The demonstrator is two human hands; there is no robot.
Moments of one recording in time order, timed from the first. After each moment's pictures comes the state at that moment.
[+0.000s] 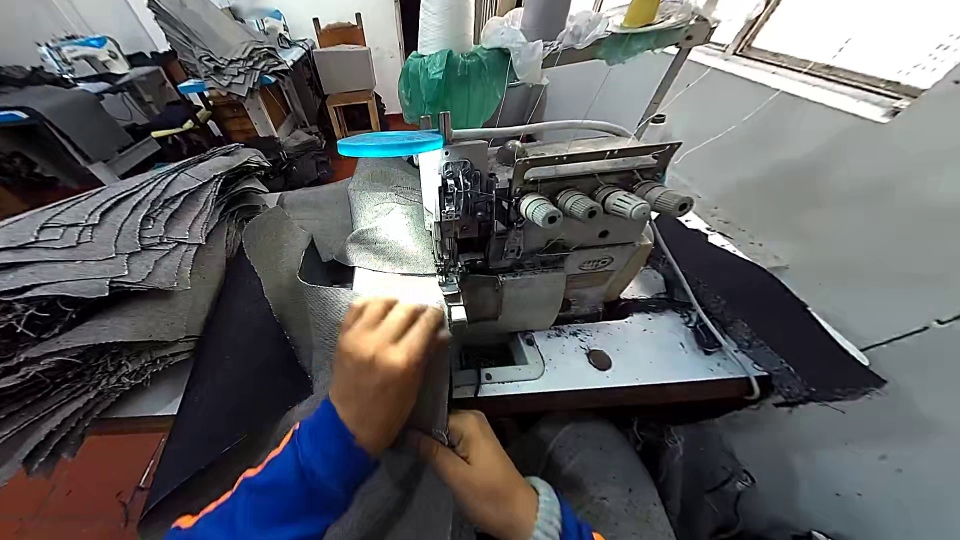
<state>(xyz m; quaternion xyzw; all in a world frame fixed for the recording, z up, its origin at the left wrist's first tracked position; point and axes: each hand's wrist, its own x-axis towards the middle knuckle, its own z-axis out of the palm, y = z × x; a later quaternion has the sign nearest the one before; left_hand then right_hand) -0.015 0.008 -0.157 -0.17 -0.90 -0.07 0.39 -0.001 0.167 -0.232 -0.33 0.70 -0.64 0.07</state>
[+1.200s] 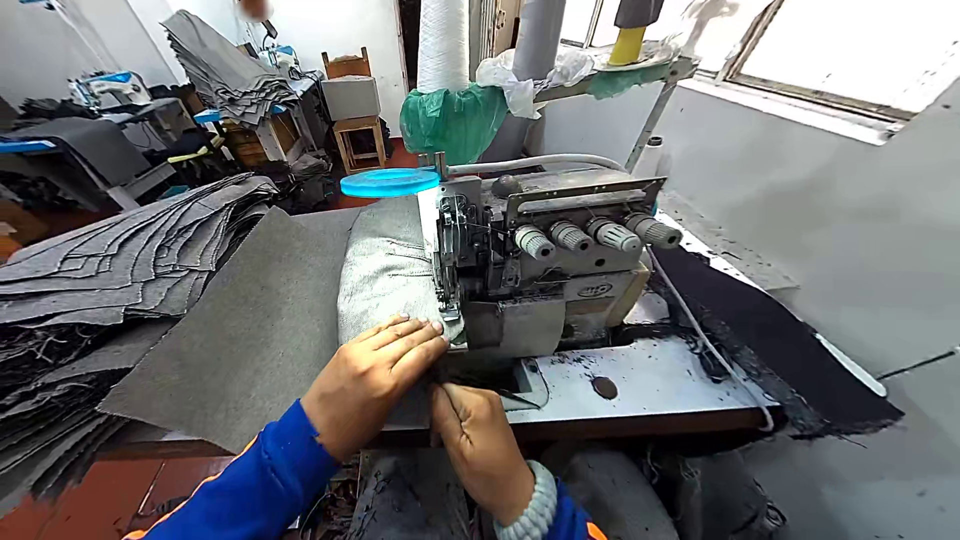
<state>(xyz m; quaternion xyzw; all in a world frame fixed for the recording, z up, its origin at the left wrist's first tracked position) -0.028 -0.024 -0.143 -0.35 -0.89 -0.05 0.30 -0.039 0.153 -0.210 -0.29 0.76 -0.56 -0.14</state>
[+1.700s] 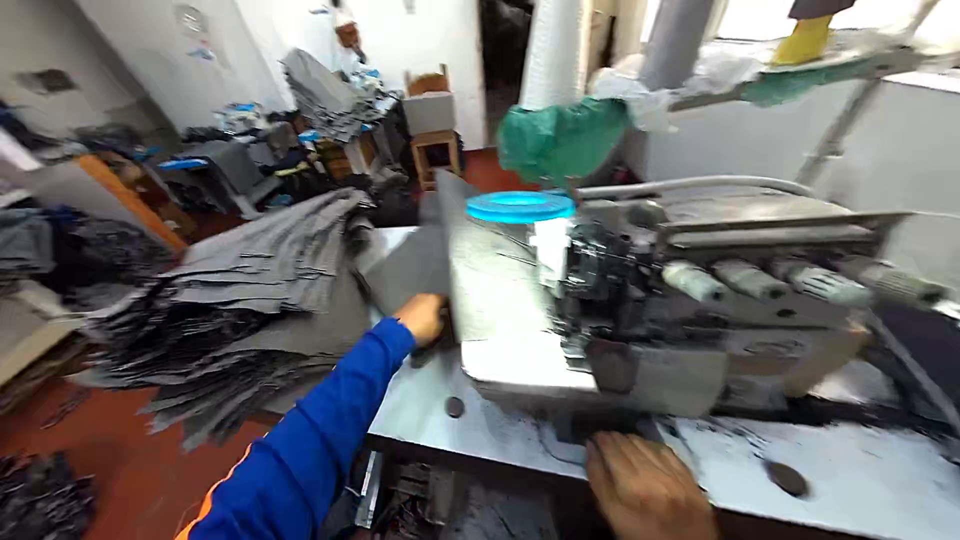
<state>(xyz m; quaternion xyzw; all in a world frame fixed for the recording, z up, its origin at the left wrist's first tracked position) -0.111 -0.120 -0.154 0.02 -0.98 -0.18 -0.05 -0.056 0.196 -0.281 -0.28 0.87 -0.18 -0.36</state>
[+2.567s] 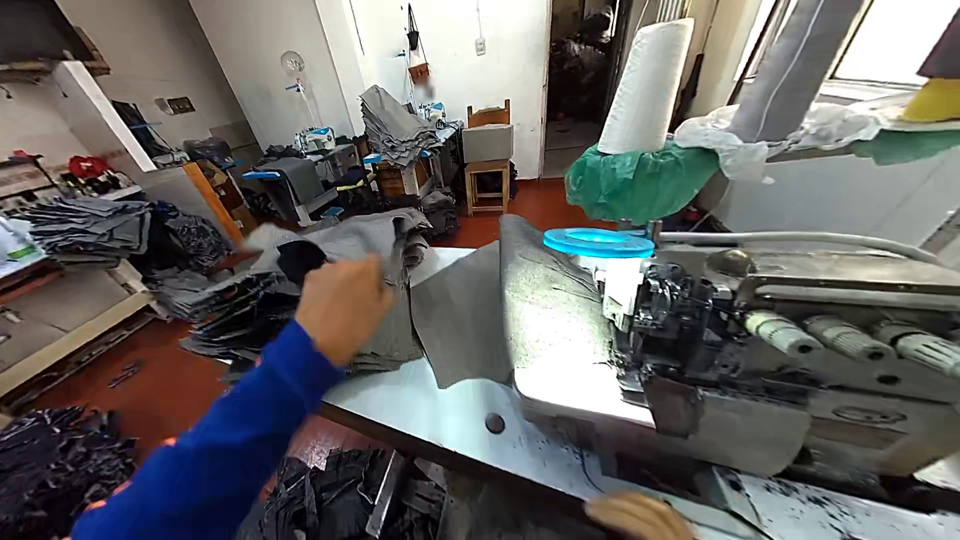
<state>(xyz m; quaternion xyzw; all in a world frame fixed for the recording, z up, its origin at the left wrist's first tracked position) 0.030 -0.140 -0.003 0.19 -0.97 0.06 0.15 -0.019 0.197 -0.257 -0.42 0.74 -0.51 -0.15</state>
